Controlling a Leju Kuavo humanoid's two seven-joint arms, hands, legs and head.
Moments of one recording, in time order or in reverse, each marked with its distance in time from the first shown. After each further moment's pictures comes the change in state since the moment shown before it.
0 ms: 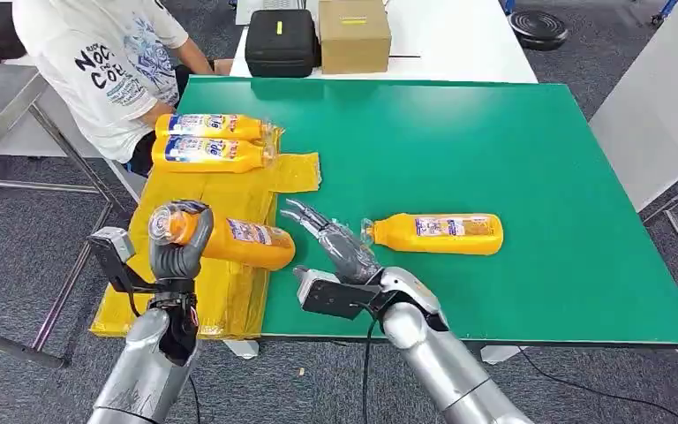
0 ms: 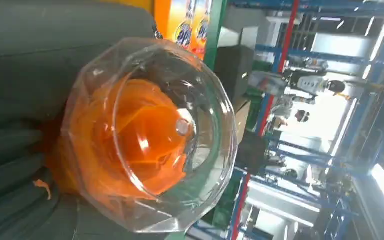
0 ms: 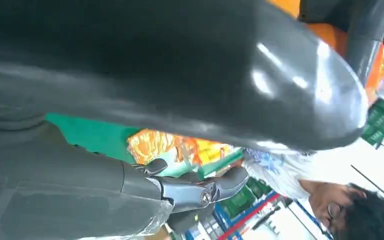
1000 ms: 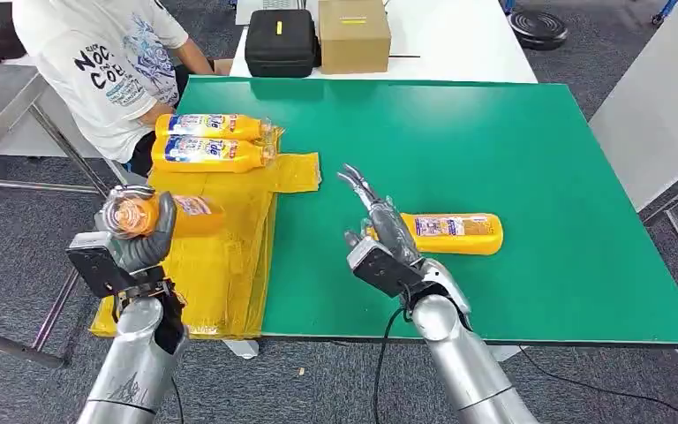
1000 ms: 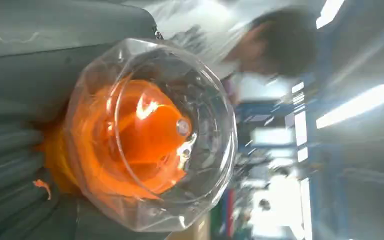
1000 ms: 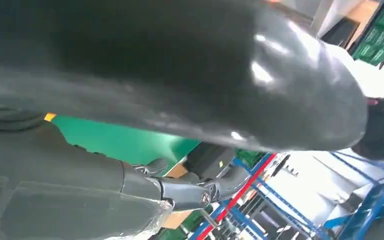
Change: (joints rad) left arm -0.014 -0.012 0.068 -0.094 -0.316 0.409 -0.191; right arm 0.059 -0.009 -0.169 -0.097 -0.095 -0.070 0.004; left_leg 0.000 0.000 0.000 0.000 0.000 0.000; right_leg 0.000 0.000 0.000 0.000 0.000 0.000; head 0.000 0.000
